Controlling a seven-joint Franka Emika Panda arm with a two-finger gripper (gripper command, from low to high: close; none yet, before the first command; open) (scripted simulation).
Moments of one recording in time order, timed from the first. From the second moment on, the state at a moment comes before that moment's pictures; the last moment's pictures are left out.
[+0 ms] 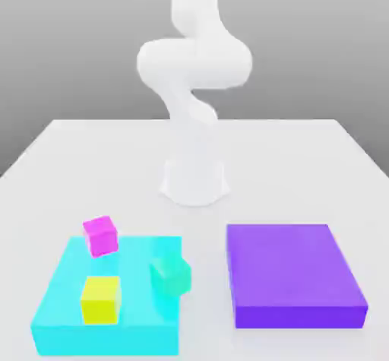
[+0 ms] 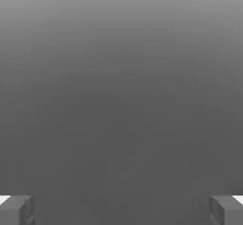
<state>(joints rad) 0.04 -0.71 0.00 -2.28 0.00 2.32 0.74</state>
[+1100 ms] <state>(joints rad) 0.40 0.50 0.17 -2.04 -0.15 2.54 0.12</state>
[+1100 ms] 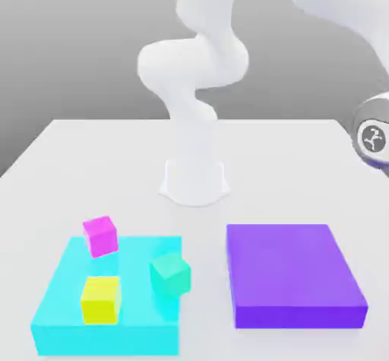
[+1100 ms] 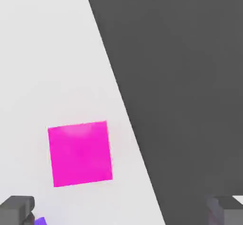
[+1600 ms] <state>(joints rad) 0.40 0.51 0.17 -2.04 -0.15 2.54 0.11</state>
